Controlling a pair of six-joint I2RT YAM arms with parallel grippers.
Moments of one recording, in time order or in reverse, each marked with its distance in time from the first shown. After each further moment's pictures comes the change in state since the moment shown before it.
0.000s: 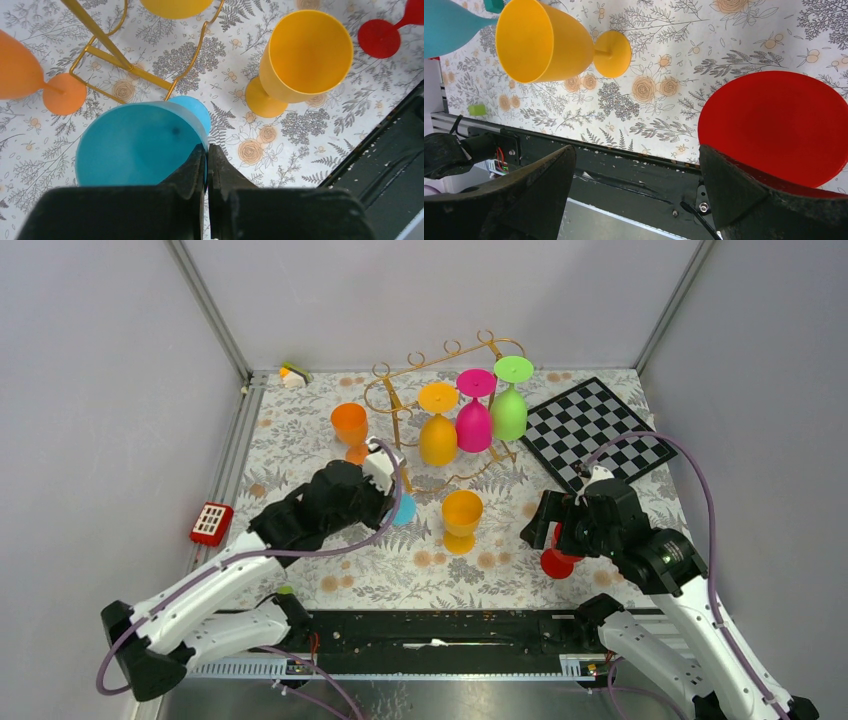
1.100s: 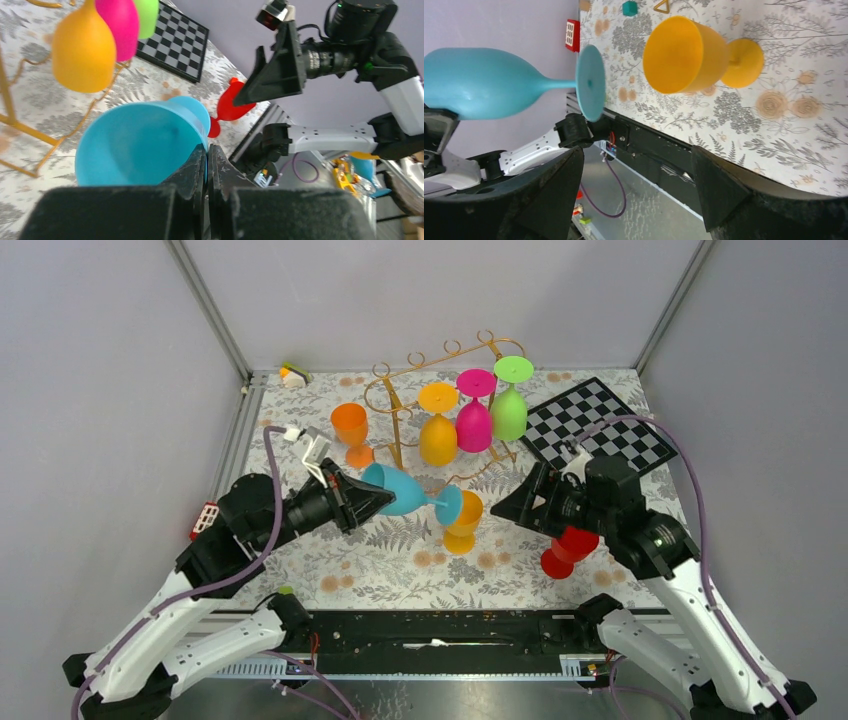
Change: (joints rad) left arm 0.000 -0.293 0.127 0.034 0.207 -0.443; right arm 0.000 0.067 0.054 0.245 -0.290 0.229
